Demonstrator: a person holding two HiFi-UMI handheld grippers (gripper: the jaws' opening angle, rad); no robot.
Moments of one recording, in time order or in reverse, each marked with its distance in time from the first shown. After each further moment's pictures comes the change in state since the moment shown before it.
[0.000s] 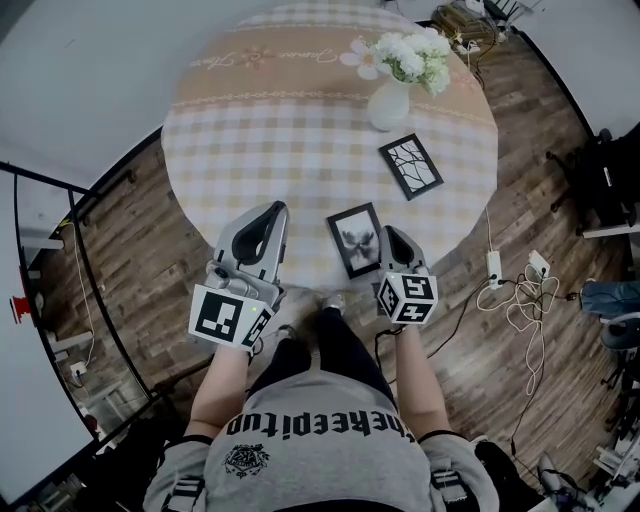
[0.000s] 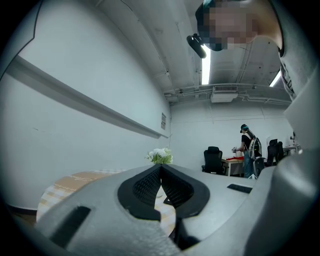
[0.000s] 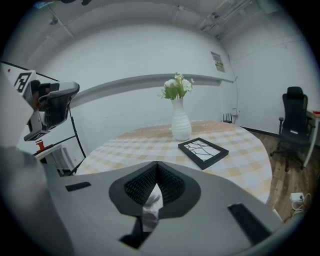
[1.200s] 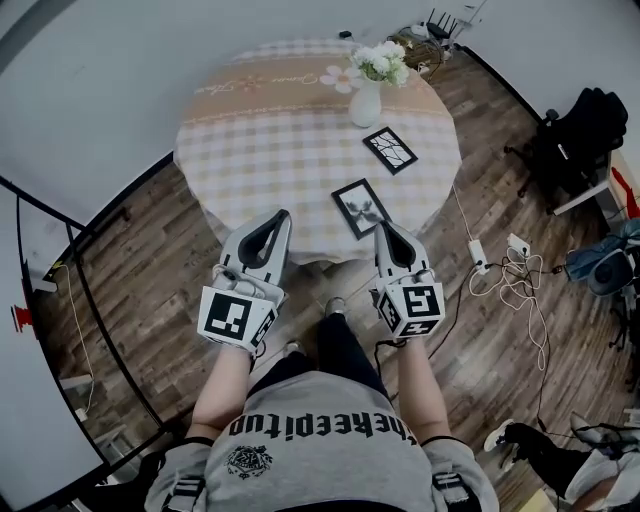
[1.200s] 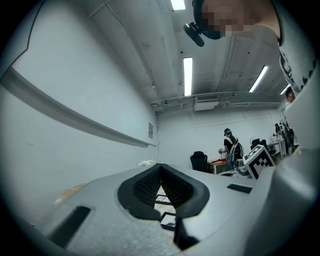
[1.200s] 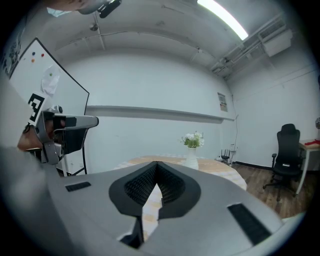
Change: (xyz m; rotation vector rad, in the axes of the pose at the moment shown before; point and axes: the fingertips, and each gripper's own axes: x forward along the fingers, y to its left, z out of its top) left arm -0.156 -0.039 0.051 0.080 -0.104 -0.143; right arm -0.174 0.152 0.075 -0.180 -0.313 -0.052
